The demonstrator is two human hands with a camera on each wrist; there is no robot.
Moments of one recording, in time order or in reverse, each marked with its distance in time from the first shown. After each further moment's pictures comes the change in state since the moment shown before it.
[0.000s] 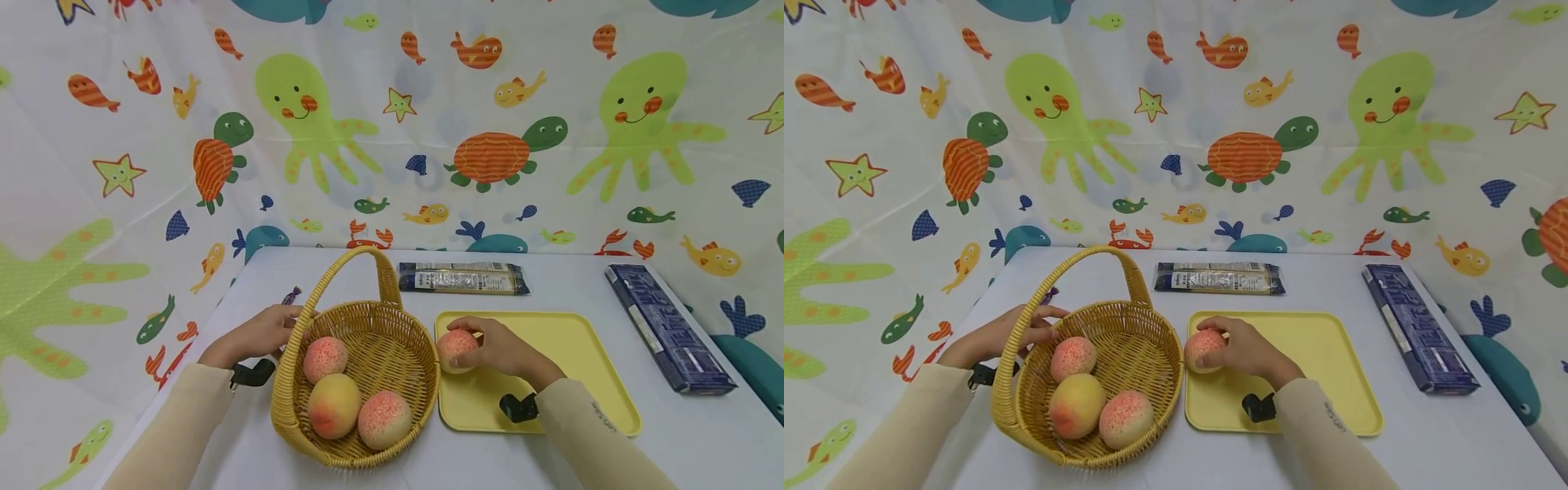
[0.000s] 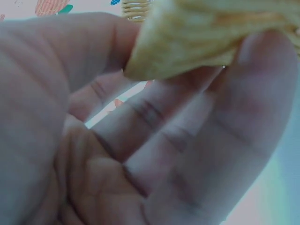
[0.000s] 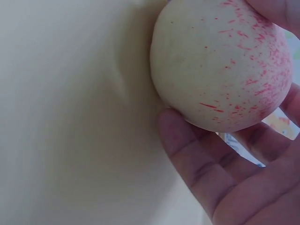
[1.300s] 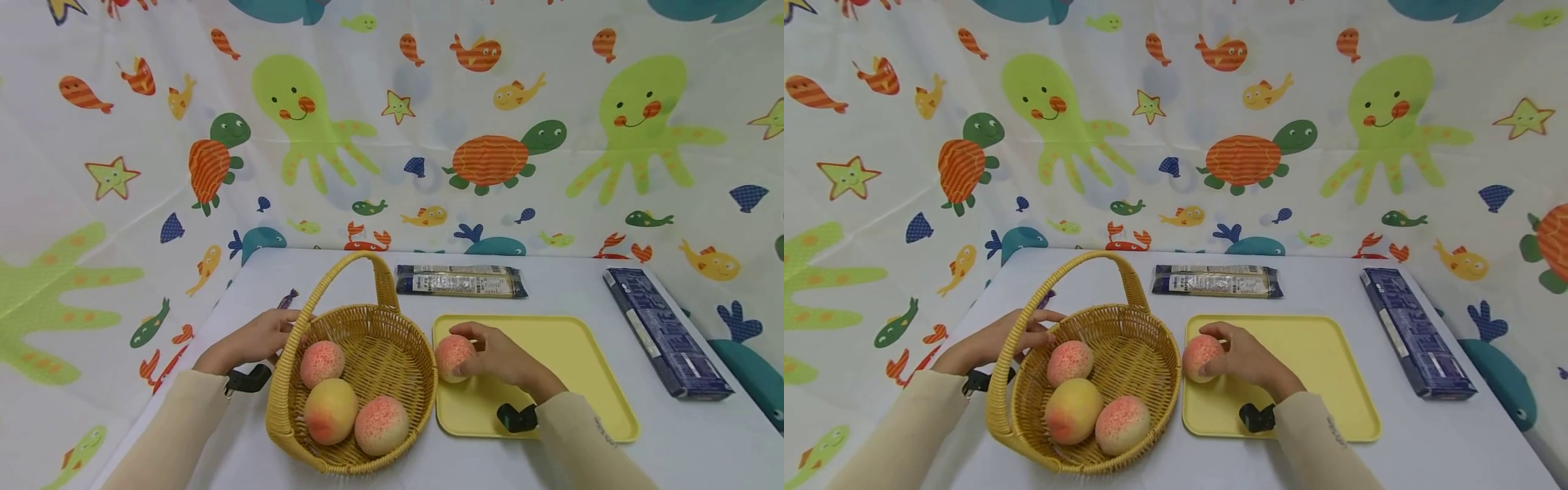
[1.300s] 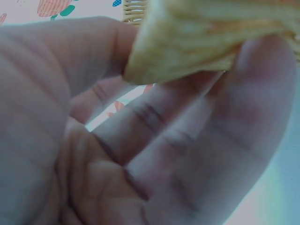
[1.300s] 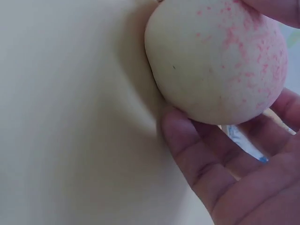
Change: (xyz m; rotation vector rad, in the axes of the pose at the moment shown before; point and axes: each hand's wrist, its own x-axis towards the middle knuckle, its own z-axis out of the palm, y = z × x) left_hand -0.001 -0.003 0.000 -0.025 -0.015 0.033; right_hand -0.005 0.005 0.004 0.109 0.004 0.028
